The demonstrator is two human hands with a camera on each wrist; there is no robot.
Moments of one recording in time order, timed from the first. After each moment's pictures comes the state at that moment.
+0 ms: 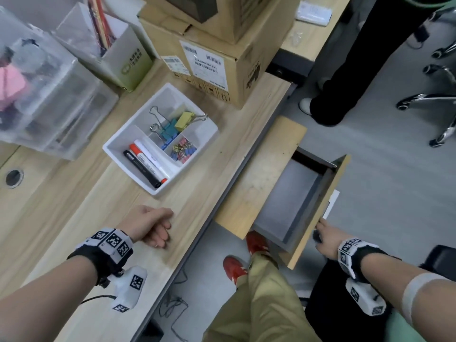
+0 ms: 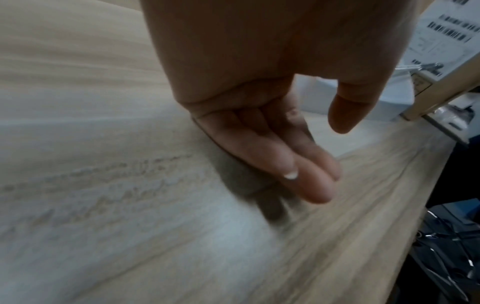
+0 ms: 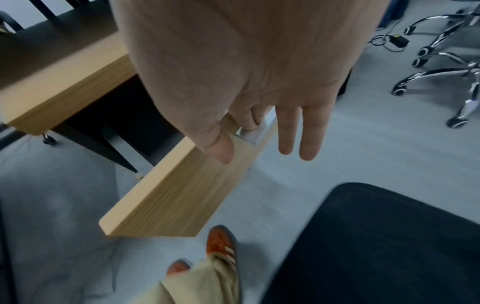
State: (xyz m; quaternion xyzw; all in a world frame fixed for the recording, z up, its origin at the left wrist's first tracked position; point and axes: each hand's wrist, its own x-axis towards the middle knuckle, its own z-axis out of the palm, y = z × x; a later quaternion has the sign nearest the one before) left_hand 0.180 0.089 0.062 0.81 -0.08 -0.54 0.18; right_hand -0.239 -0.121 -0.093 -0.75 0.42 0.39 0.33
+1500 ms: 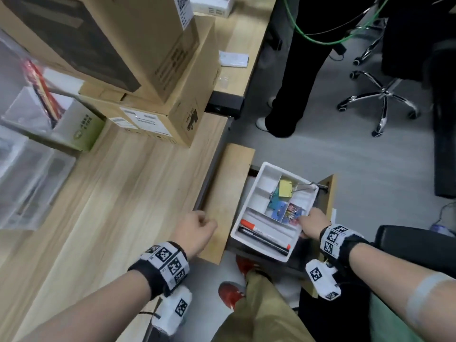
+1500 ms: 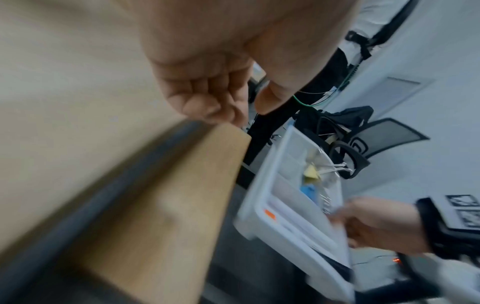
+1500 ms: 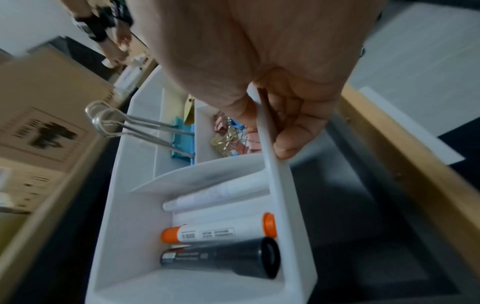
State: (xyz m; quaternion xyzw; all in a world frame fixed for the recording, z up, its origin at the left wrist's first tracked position) left_hand 0.042 -0.038 0.091 0.80 -0.39 -0.43 0.12; right_hand -0.238 -0.160 -0.005 -0.49 0.72 0.08 0.48
